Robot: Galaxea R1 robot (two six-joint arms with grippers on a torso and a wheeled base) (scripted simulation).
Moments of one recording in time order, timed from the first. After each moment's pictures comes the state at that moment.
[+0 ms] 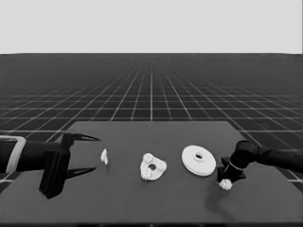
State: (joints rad) left arm -0.34 1.75 -0.42 0.31 0.68 0.35; right arm -0.22 2.11 -1.28 -0.32 -1.30 0.87
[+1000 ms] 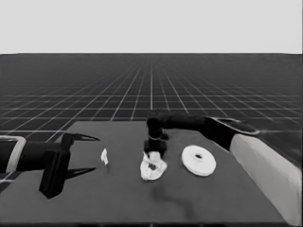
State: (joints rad) left arm -0.34 1.75 -0.42 0.31 0.68 0.35; right arm 0.04 3.02 -1.68 -0.15 -1.54 1.35
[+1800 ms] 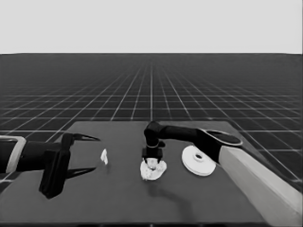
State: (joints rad) left arm -0.34 1.75 -0.42 0.31 0.68 0.35; right arm -0.09 3.11 -1.87 -0.26 -1.48 1.26
